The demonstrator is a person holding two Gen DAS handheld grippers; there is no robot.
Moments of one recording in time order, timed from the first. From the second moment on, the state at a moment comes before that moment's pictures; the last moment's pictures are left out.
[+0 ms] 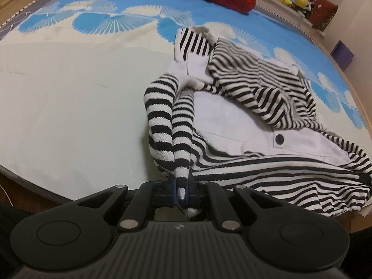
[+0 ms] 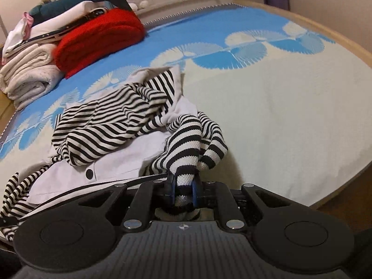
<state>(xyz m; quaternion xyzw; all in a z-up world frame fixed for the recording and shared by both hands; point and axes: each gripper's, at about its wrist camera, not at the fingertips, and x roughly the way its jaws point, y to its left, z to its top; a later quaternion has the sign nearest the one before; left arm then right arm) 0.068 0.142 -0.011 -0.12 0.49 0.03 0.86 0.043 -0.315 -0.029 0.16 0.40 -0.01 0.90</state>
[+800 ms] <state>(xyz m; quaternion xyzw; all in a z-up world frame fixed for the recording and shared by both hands) 0.048 0.174 0.093 -0.14 0.47 -0.11 0.87 -0.013 -0.370 0.065 0.26 0.38 0.05 0.89</state>
